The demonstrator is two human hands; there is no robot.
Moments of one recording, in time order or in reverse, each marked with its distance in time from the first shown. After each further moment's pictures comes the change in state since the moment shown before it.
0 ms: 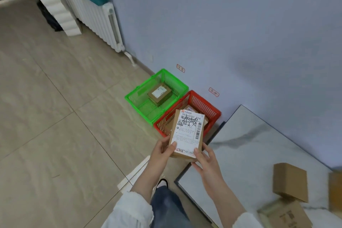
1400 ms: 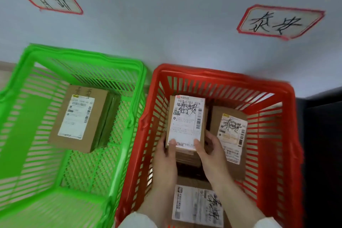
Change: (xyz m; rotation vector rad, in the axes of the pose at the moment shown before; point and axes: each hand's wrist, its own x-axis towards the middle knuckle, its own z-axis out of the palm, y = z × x) left_hand 0.678 -0.294 0.053 0.588 -0.129 -0.025; right_hand 0.675 0.255 -0.092 -0.032 0.604 0.097
